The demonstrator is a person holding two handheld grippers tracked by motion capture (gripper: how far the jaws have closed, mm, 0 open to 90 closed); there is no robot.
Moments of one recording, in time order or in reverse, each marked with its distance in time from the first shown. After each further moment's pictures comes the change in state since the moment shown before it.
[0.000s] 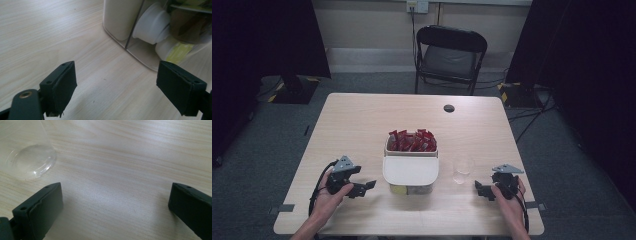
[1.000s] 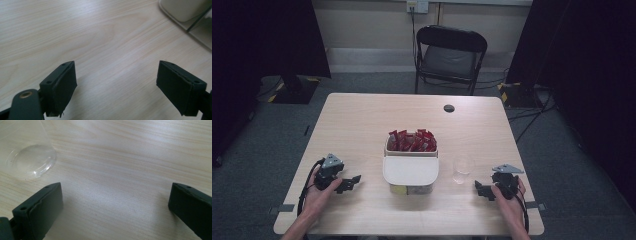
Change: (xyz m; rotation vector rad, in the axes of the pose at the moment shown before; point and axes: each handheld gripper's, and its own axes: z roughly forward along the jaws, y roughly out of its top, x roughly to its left) left arm 0.044 -0.022 -0.003 0.065 0.169 -0.076; right arm 0.000 0.000 0.000 0.000 0.000 0.000
